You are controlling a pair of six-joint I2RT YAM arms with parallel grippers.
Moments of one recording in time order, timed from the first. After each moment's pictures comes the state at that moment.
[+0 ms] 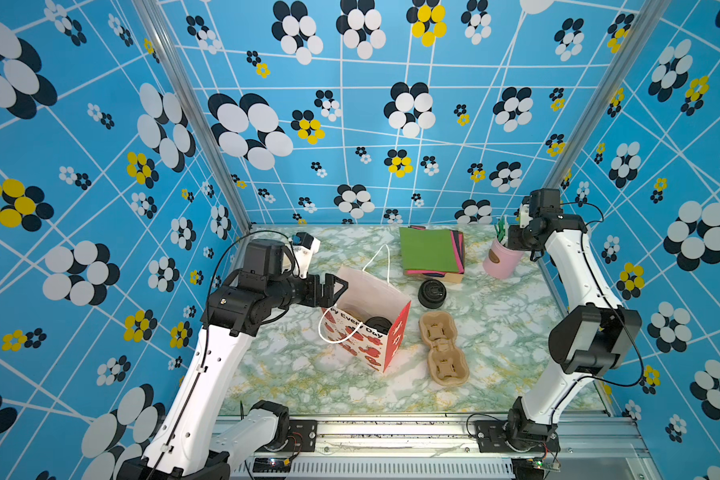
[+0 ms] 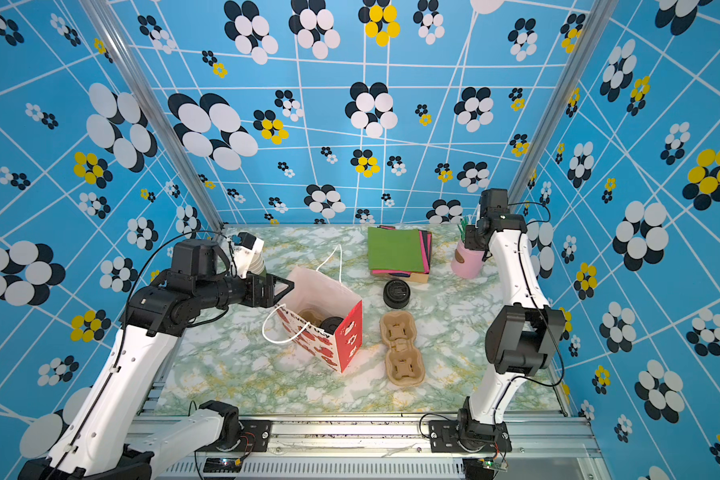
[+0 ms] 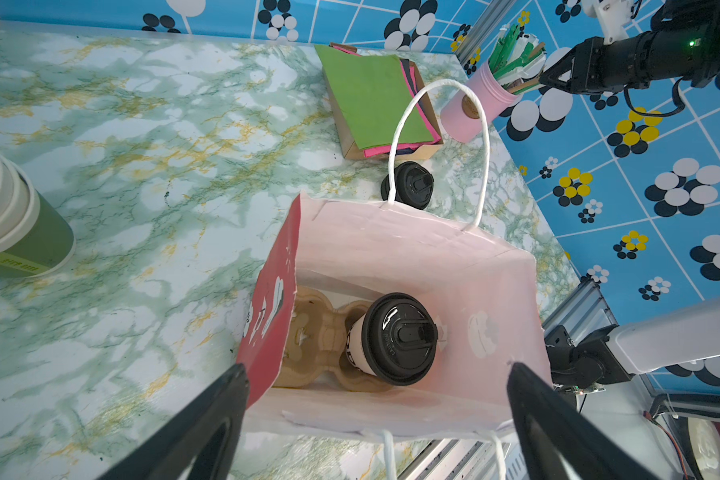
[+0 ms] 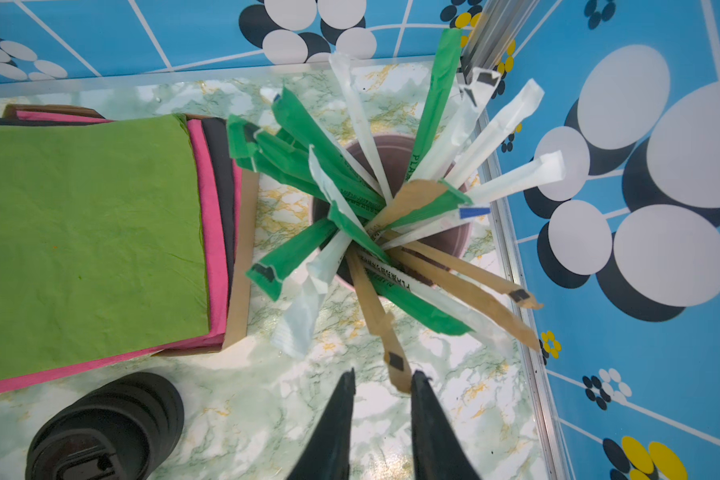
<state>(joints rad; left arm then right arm) -0.24 1.07 1.35 -0.97 0.48 -0.20 -0.10 1.81 1.83 -0.95 0.16 -0.04</state>
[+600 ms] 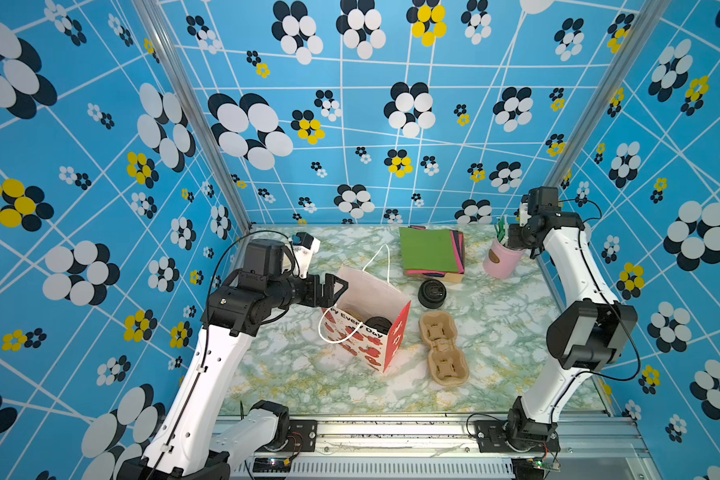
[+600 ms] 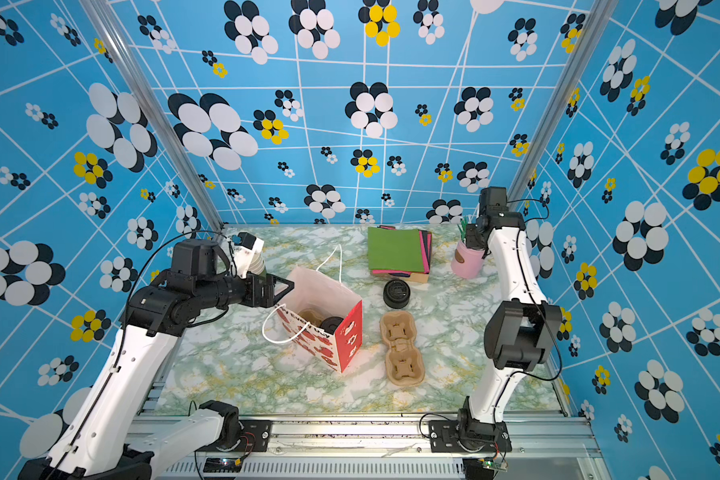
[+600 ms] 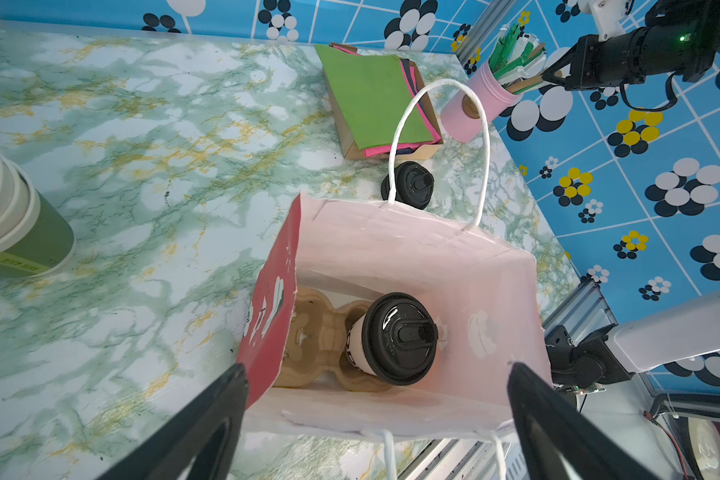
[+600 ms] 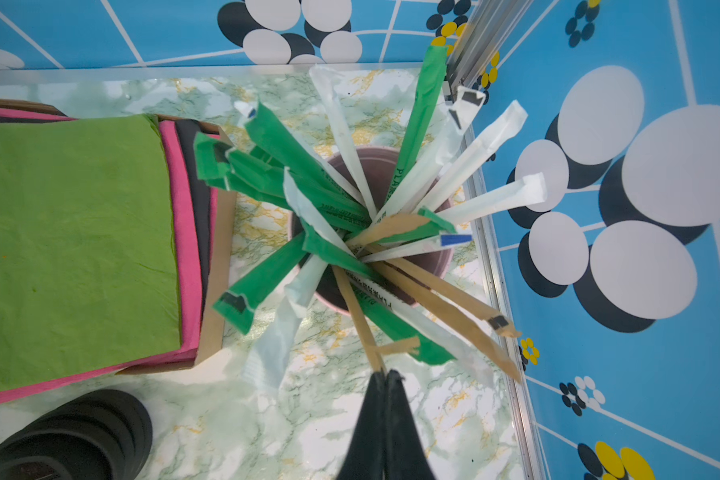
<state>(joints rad) -0.24 1.07 1.35 -0.97 0.48 -0.20 -0.10 1.85 1.87 -0.95 0.21 -0.07</state>
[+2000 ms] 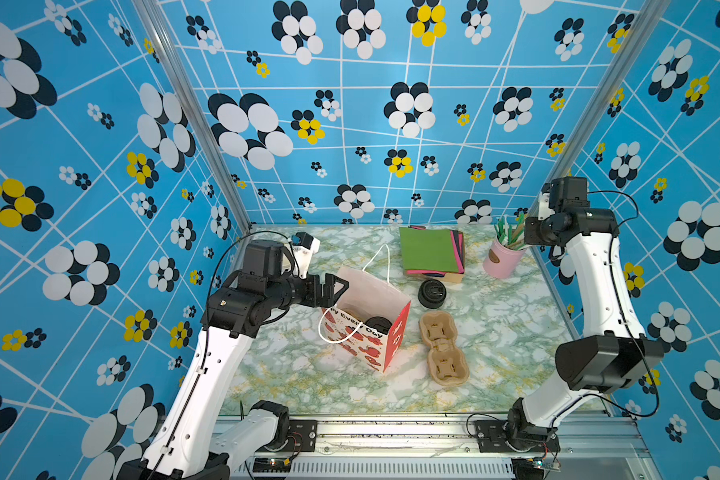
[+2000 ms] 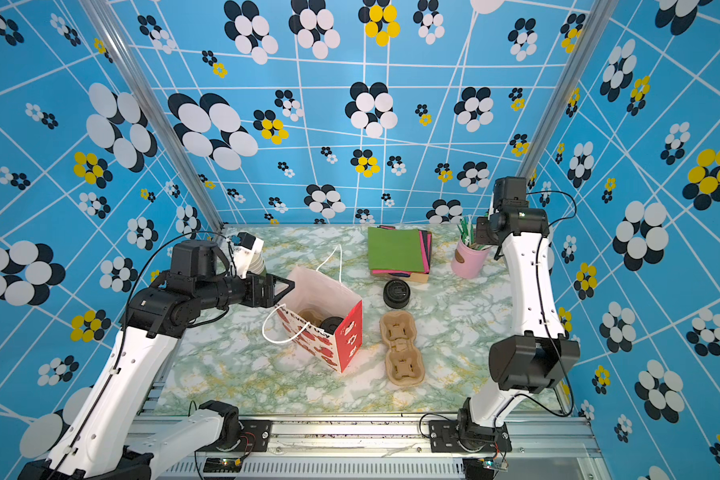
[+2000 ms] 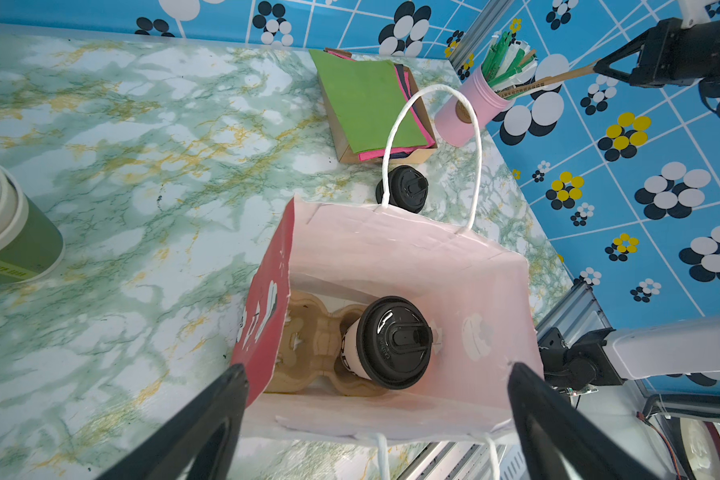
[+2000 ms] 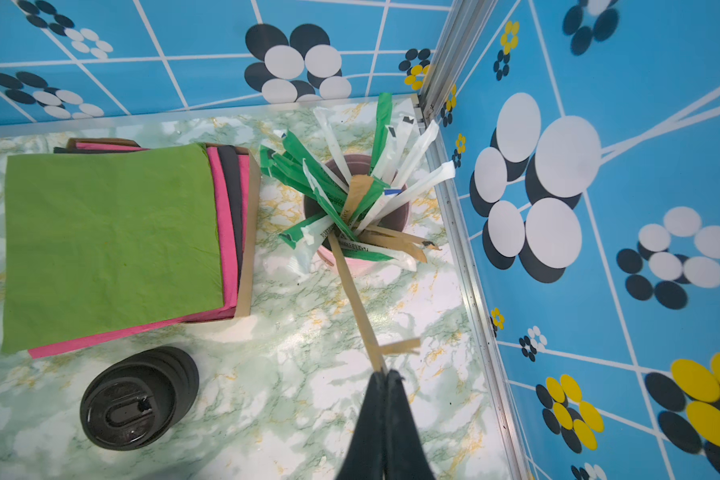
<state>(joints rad) -0.24 1.06 1.33 -0.94 0.50 -0.21 -0.10 1.65 1.95 -1.13 0.22 -0.04</state>
